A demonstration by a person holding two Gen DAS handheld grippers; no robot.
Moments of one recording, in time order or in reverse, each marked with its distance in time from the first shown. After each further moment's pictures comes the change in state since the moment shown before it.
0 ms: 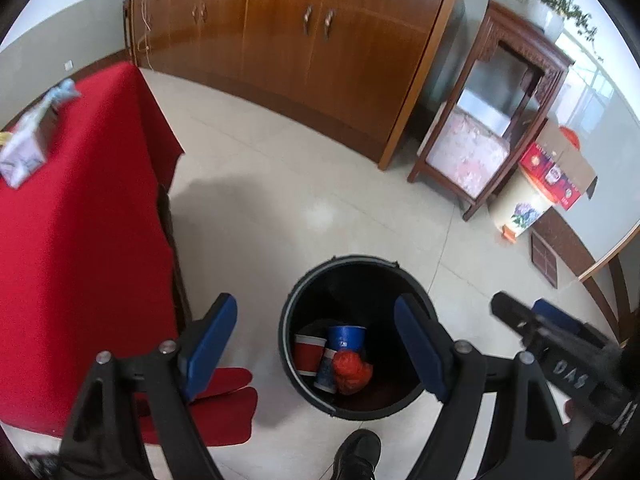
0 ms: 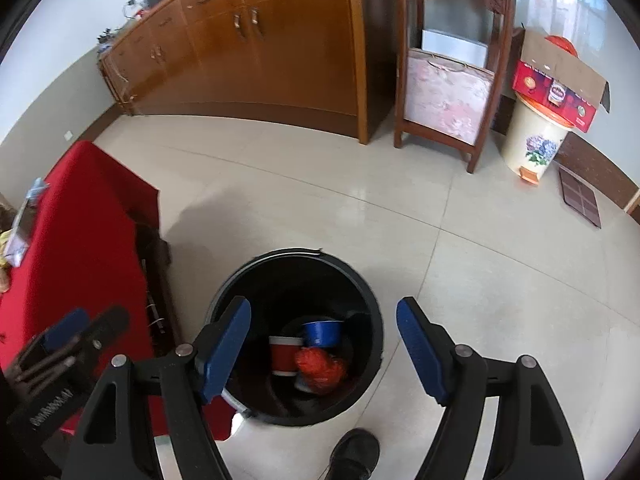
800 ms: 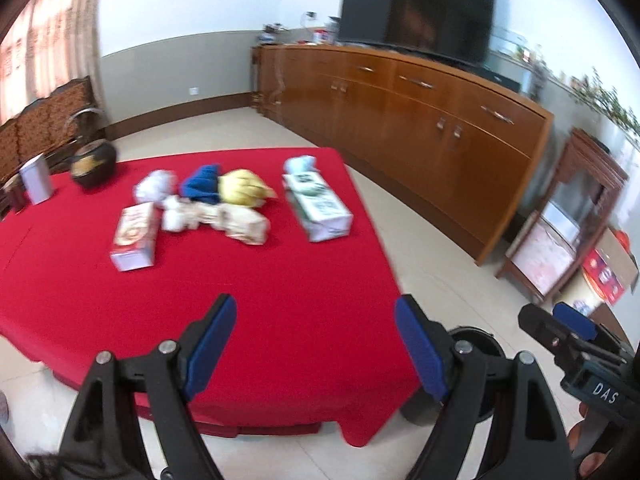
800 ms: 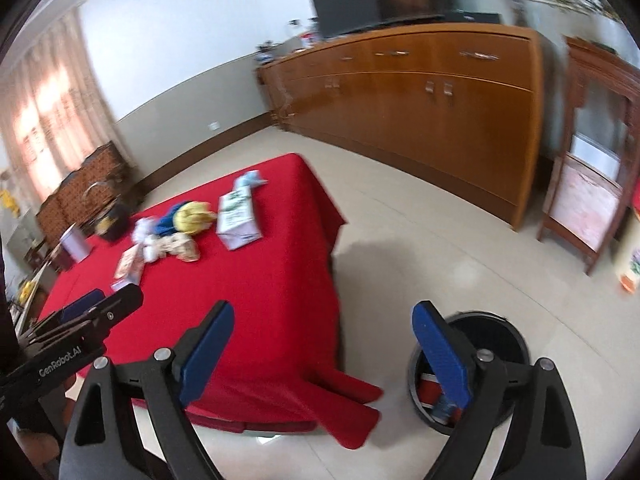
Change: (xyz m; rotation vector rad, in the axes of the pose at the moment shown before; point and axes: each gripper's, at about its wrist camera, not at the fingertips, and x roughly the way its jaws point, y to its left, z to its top) left arm -0.183 0.174 -0.025 -0.226 -0.267 0.306; right arm -0.140 0.216 -0.027 -0.311 -0.181 0.424
